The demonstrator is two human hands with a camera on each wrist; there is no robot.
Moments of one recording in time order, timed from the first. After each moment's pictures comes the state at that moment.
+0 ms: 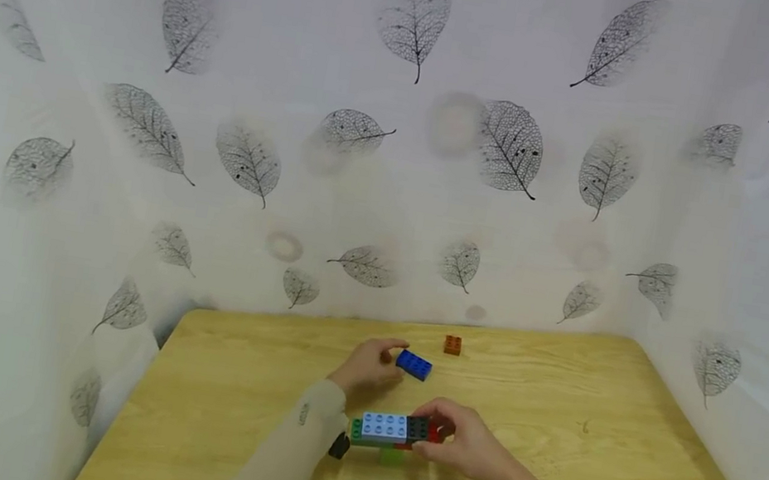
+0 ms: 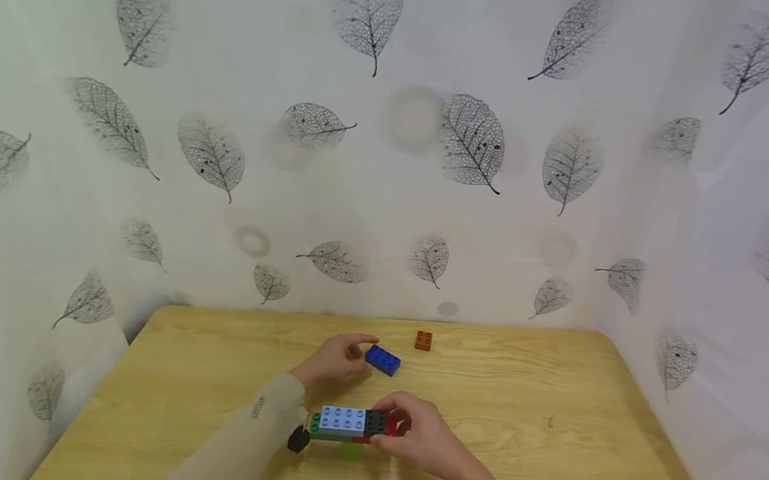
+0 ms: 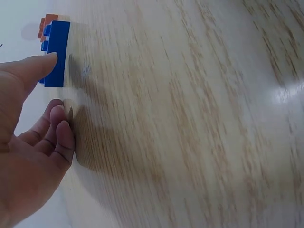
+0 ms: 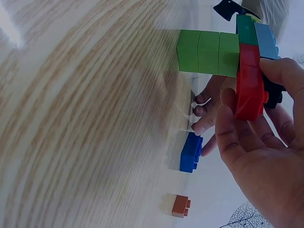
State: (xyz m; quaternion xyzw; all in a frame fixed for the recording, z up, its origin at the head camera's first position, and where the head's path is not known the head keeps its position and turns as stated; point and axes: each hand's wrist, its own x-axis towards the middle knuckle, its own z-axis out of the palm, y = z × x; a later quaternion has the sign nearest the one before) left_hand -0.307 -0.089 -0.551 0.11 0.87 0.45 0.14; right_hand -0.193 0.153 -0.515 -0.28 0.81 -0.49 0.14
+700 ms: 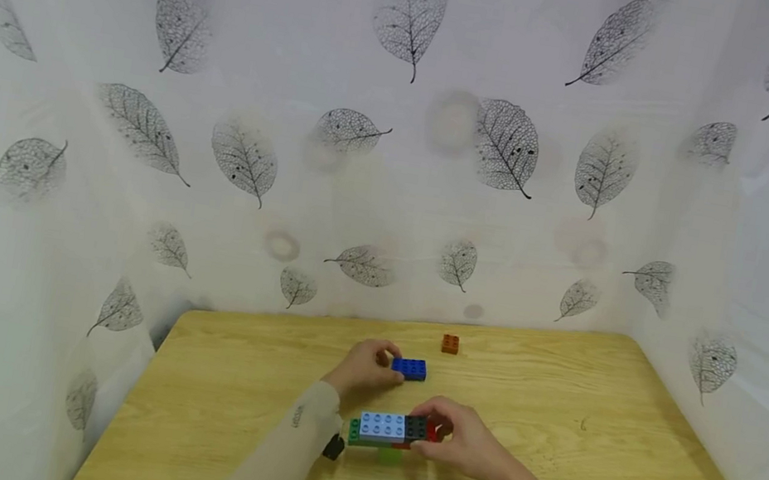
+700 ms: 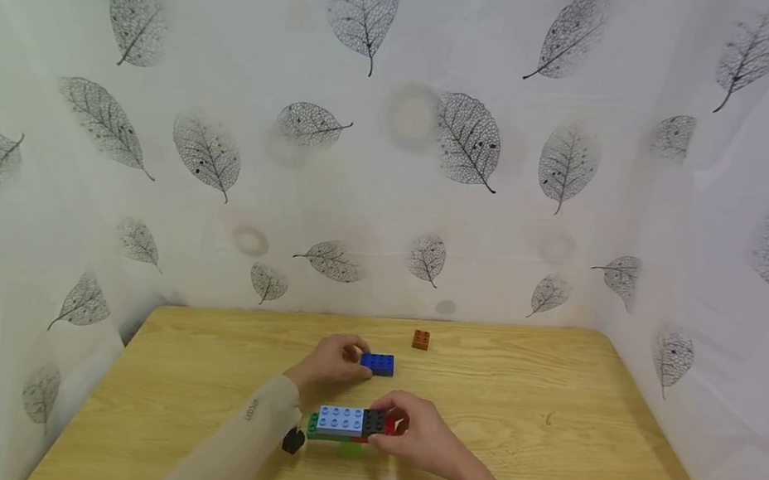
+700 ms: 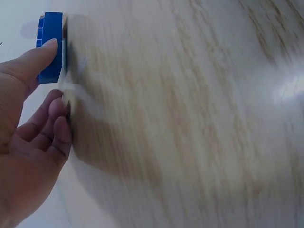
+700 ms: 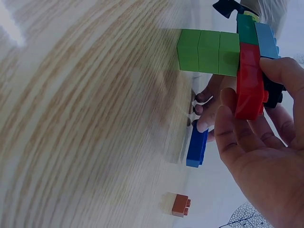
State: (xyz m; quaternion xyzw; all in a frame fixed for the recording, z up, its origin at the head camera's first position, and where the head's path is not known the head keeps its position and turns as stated) left_hand -0.307 -0.091 -0.551 0.13 0.89 0.42 0.12; right_hand -0.194 0.154 -0.515 -0.28 0.81 -0.49 0.14
